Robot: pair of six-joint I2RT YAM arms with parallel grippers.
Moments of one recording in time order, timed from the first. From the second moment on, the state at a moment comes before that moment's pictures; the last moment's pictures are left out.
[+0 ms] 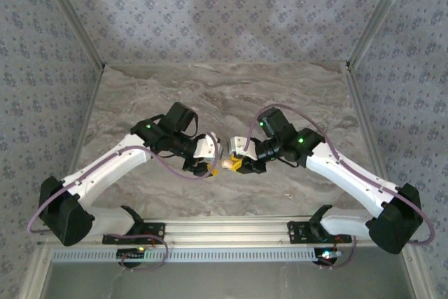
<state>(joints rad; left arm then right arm) -0.72 1.29 1.10 -0.84 0.74 0.89 0.73 1.20 1.00 -0.68 -0.68 -0.73</state>
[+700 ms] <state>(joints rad) -0.74 1.30 1.10 -0.82 0.73 0.88 0.73 1.20 1.00 -0.63 -0.74 -0.74</state>
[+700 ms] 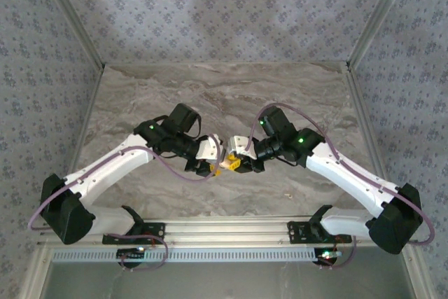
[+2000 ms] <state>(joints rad) -0.67 1.13 0.60 0.18 0.85 0.21 0.59 0.99 0.68 -0.02 -0.81 -0.30</state>
